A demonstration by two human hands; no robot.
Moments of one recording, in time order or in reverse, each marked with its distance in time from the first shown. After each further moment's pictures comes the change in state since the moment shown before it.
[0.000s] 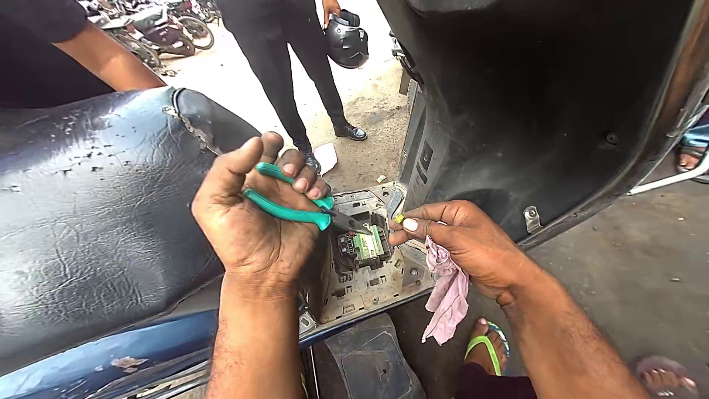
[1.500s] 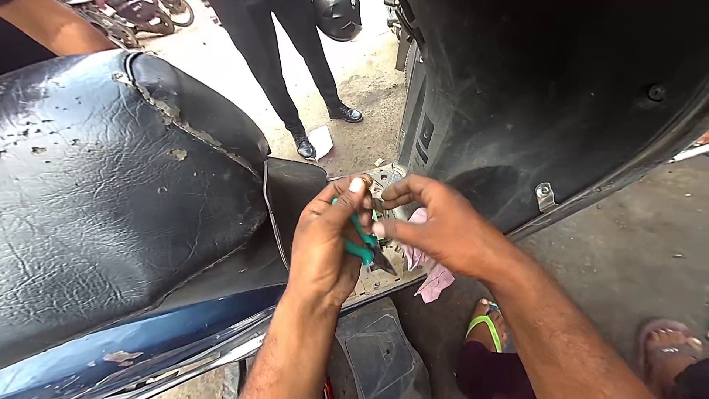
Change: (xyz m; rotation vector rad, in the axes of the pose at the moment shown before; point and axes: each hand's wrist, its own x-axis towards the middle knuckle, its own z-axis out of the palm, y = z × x) left_hand -0.048 -0.062 0.001 0.421 0.186 -0.276; right_hand 0.023 0.020 0.011 -0.576 0.085 -0.140
